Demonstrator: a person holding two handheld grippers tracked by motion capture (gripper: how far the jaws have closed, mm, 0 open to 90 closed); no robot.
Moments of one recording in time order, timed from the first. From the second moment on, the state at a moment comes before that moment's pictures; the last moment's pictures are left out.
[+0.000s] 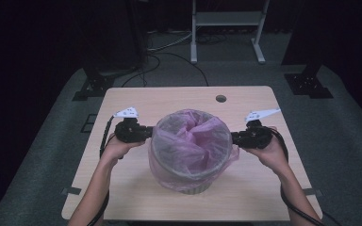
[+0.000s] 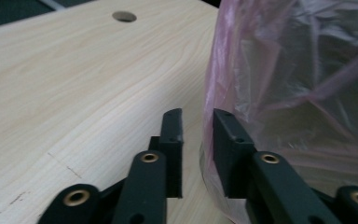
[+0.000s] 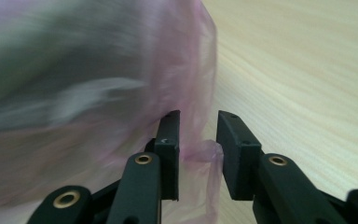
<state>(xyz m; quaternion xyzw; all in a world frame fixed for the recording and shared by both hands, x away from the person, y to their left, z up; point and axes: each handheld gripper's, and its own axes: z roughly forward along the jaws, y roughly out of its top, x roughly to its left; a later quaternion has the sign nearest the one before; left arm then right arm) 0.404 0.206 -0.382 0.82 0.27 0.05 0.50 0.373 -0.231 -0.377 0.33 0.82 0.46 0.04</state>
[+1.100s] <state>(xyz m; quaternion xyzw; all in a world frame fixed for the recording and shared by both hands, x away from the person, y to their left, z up) 0.349 0.209 -0.376 0.86 0.06 0.04 0.51 0.313 -0.215 -0.361 0.17 0.87 0.45 0.08</state>
